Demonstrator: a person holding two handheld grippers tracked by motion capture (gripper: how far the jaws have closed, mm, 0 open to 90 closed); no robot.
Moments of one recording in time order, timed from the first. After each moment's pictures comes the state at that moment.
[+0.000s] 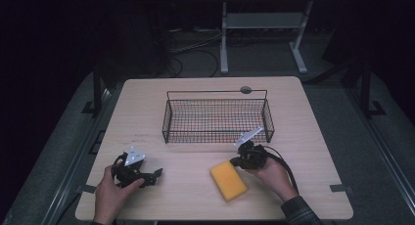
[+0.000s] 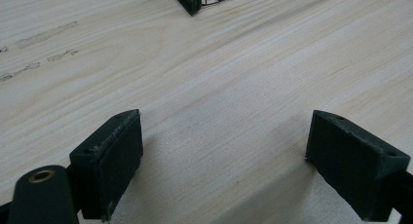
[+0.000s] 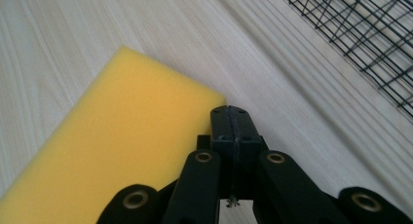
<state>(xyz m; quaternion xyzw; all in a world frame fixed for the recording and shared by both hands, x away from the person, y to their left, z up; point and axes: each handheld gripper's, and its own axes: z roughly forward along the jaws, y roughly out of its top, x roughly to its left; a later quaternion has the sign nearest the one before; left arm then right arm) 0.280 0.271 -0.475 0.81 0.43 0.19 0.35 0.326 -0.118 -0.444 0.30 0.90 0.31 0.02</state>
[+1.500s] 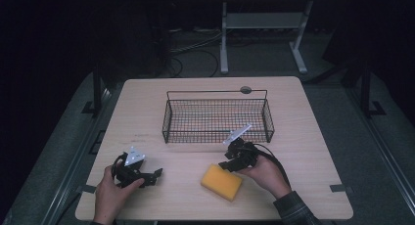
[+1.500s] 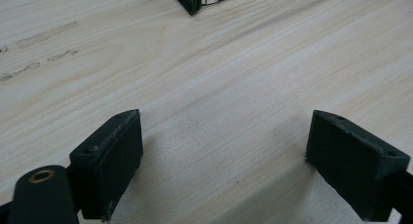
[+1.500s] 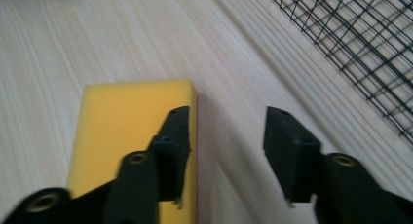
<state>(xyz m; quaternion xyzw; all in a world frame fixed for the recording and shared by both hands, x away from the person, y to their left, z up) 0.280 0.271 -0.475 0.81 0.43 0.19 0.34 0.323 -0.090 -0.426 0.29 0.91 0.30 0.03</state>
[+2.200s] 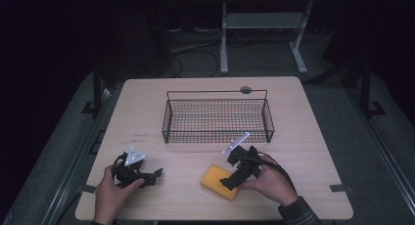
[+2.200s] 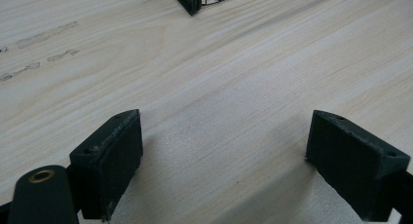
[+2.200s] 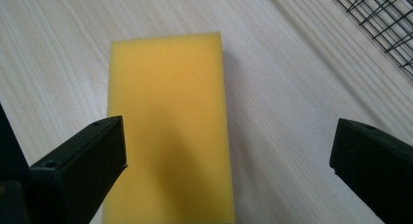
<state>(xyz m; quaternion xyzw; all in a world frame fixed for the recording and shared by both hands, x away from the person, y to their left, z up) 0.280 0.271 -0.475 0.81 0.43 0.19 0.35 0.292 -0.087 -0.418 0.31 0.92 0.25 0.03</state>
